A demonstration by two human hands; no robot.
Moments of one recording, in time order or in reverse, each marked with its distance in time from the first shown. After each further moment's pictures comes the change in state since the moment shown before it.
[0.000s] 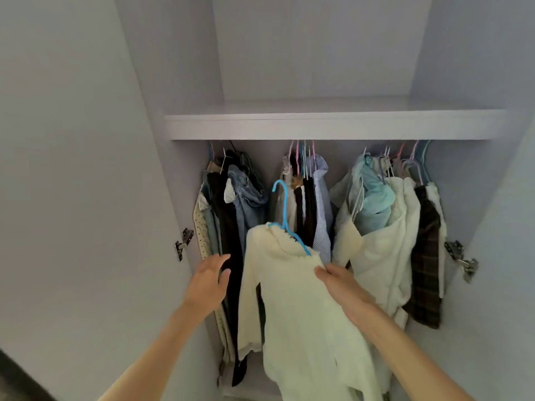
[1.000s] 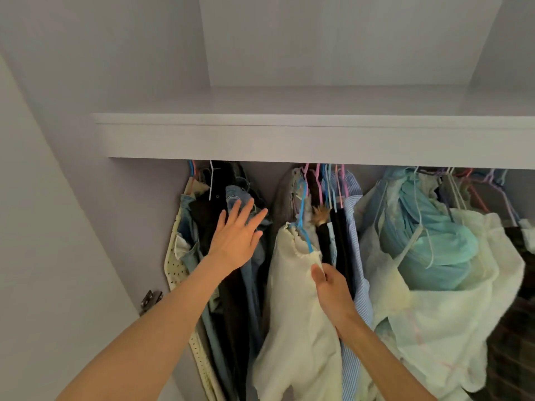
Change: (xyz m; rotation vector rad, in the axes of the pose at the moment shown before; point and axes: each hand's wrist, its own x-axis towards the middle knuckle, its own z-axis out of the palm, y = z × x) left_hand 0.306 -0.003 0.036 0.565 0.006 0.329; right_hand 0.216 -0.045 0.063 0.101 0.183 -0.128
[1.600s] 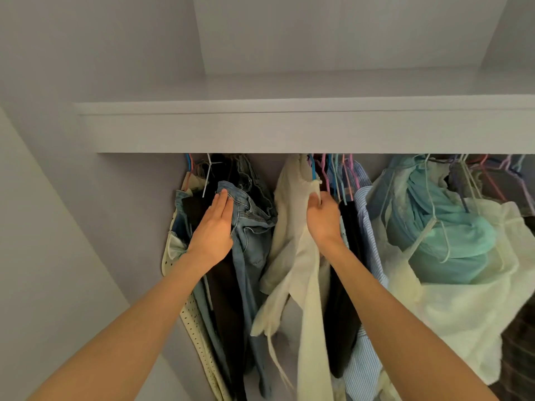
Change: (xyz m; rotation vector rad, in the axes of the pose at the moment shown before) left_hand 0.000 -0.045 0.007 -0.223 0.064 -0.039; right_hand 0.090 -0.060 0.030 -0.058 0.224 -0.202
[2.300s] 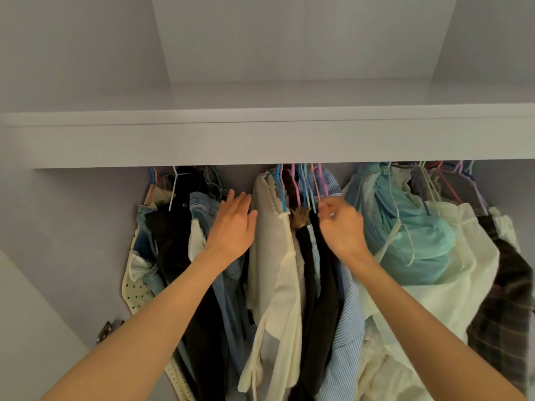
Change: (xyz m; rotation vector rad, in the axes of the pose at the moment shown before) left_hand 0.046 0.076 0.011 -0.249 0.054 0.050; right_hand 0.008 0.015 -0.076 -0.262 0.057 -0.095
